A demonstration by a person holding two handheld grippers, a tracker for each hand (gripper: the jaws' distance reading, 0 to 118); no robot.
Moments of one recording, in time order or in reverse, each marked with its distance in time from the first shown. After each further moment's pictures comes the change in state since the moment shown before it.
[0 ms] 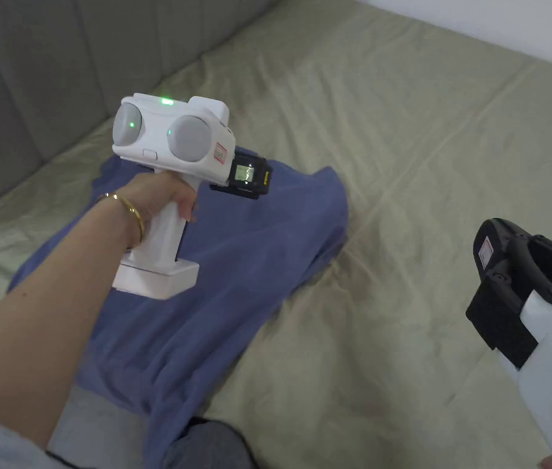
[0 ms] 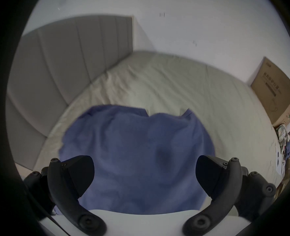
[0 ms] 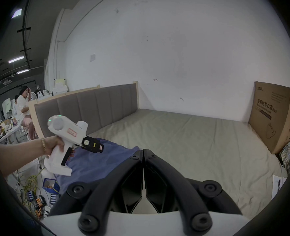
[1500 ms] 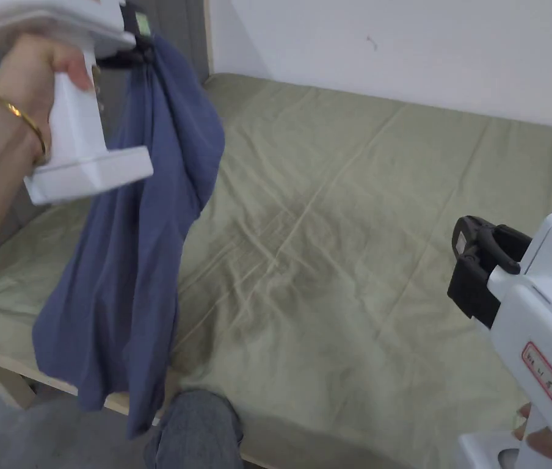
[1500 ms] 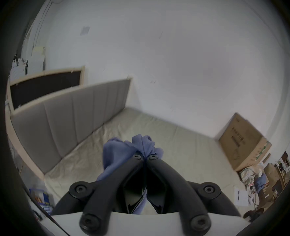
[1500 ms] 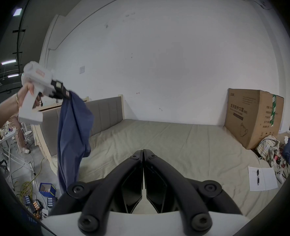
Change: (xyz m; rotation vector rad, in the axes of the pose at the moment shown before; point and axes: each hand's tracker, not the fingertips) left arm 0.020 0.024 0.337 0.531 -0.175 0.173; right arm 0.003 -0.022 0.181 0.118 -0.151 -0.026
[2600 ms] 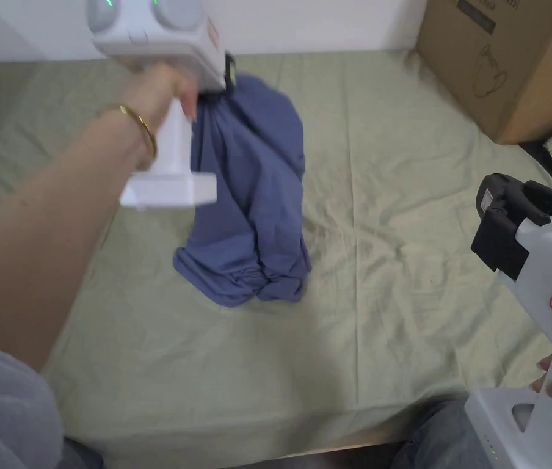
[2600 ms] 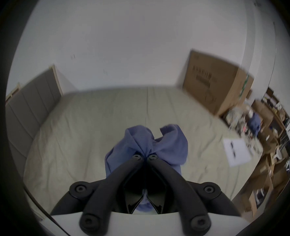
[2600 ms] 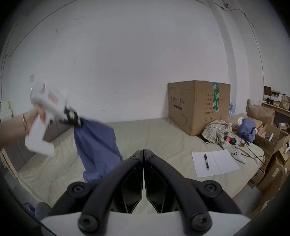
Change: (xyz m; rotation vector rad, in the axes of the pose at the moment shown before) left arm 0.307 -0.181 -0.170 -0.429 -0.246 -0.423; right arm 0.139 -0.032 0.080 -0.021 -0.467 -0.136
